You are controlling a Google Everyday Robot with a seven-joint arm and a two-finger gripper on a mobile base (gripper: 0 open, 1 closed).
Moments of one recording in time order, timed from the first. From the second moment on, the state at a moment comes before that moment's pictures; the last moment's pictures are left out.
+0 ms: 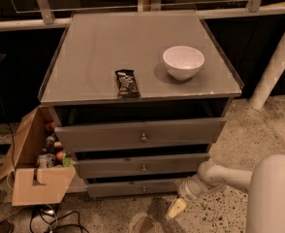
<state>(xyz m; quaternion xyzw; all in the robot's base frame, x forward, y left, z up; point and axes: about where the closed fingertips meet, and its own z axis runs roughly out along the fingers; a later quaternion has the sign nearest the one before) 0.498 -0.157 0.272 -0.50 0.82 0.24 0.15</state>
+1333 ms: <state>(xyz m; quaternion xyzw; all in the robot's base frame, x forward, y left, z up) 0.547 -0.164 0.250 -0.45 0.83 0.25 0.19</state>
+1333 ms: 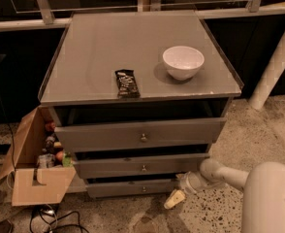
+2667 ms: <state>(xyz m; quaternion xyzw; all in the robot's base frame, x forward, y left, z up) 0.562 -0.144 0.237 -0.47 0.82 0.25 0.21</state>
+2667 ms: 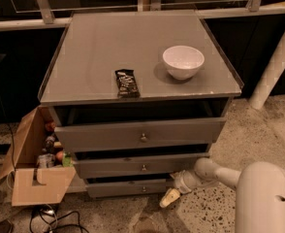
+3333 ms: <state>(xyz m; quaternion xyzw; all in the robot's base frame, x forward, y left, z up) 0.574 -0.155 0.213 -0.47 0.84 0.21 0.18</state>
